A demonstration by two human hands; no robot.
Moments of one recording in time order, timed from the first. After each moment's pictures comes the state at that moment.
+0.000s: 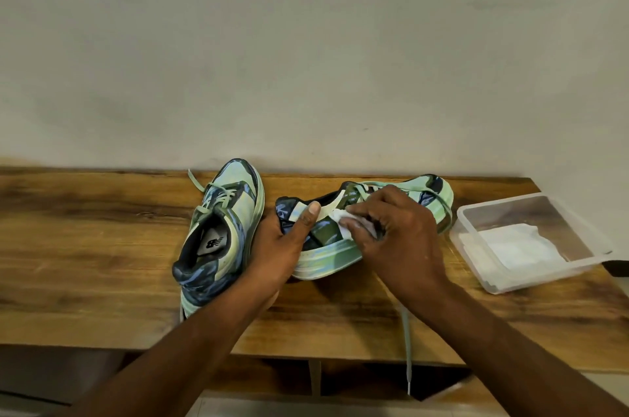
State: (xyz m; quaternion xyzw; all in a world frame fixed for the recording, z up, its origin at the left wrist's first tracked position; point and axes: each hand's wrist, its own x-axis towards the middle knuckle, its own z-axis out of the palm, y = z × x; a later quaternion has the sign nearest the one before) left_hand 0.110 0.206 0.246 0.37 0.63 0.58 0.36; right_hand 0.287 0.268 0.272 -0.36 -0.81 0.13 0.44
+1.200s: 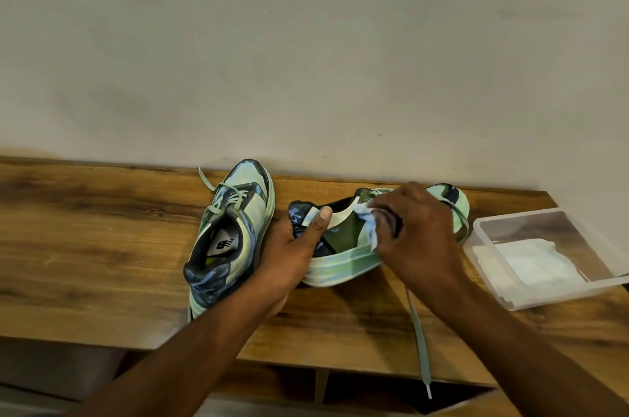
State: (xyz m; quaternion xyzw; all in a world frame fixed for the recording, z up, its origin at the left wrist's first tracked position) left_hand 0.110 0.205 0.253 0.36 0.60 0.59 0.40; right_hand 0.284 0.281 0.283 -0.39 -0.83 0.10 0.40
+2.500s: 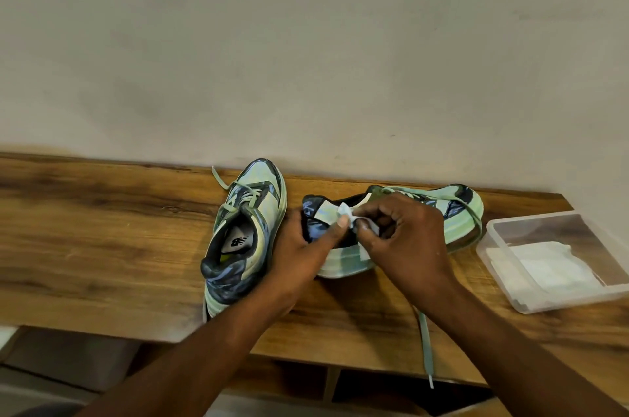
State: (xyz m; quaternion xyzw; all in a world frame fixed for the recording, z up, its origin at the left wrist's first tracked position) left_hand 0.108 0.200 0.246 0.38 0.62 0.58 0.37; right_hand 0.262 0.269 0.282 -0.35 -0.81 0.19 0.43
